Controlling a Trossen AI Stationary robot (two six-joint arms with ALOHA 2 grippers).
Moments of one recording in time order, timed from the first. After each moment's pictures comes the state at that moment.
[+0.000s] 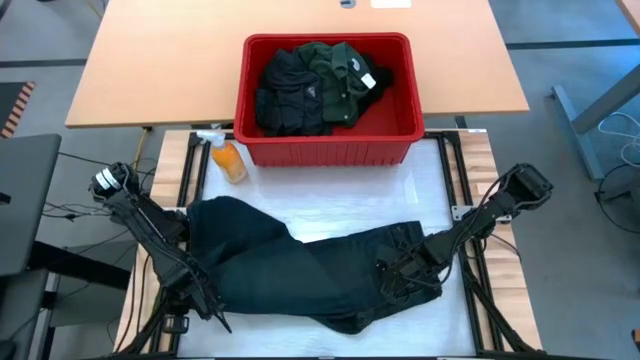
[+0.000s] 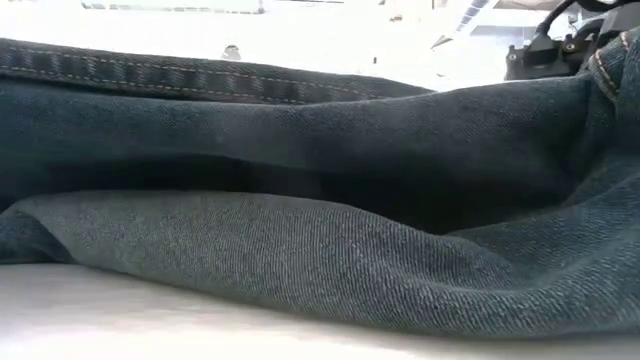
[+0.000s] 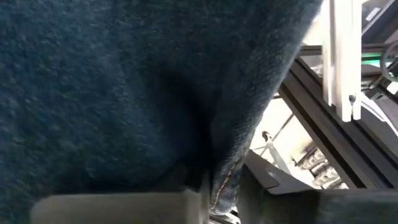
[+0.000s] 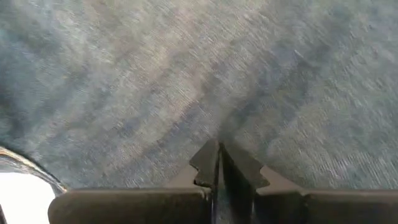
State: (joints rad) left arm -0.87 1.40 0.98 -1.14 0.68 -0.97; right arm 0.54 1.50 0.76 -0.36 0.16 1.04
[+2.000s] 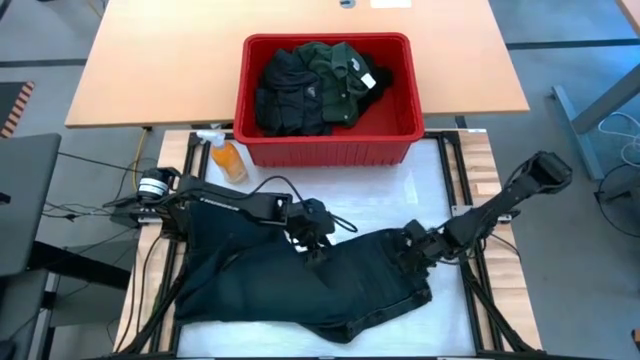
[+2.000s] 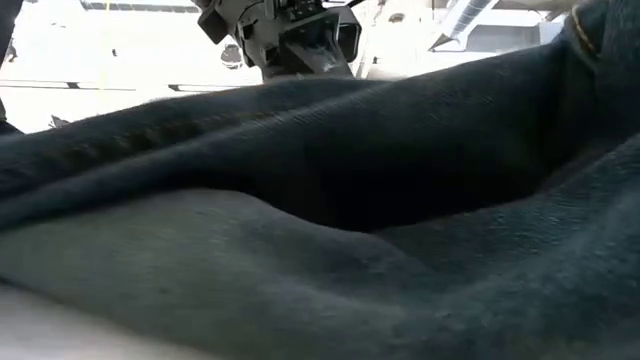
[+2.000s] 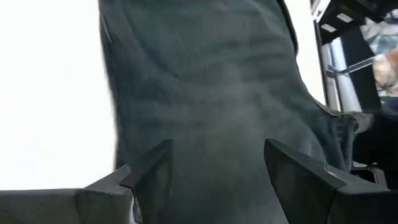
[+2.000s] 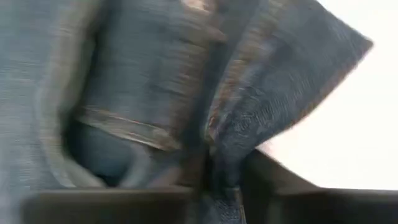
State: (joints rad) left arm -0.06 1.77 1.21 -0.16 0.25 -0.41; right arm 0.52 1.17 0.48 -0.43 0.31 1.40
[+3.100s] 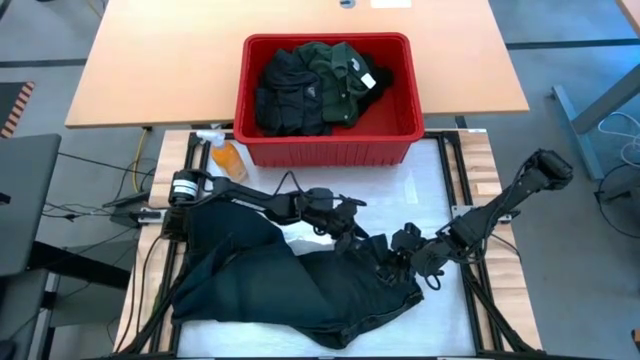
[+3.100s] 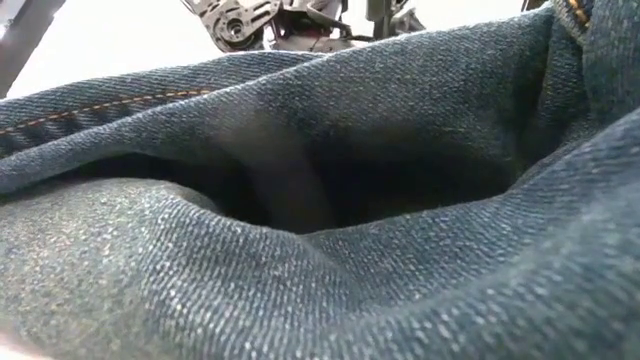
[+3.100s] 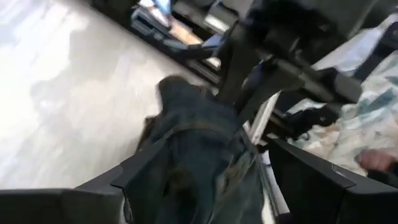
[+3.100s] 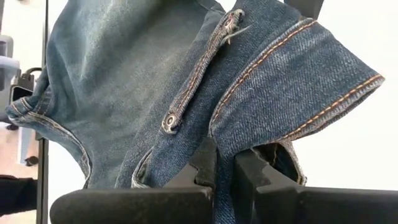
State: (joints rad) left arm 0.01 2.01 1.25 0.56 0.38 -0.67; right arm 0.59 1.15 0.71 -0.41 0.37 0.84
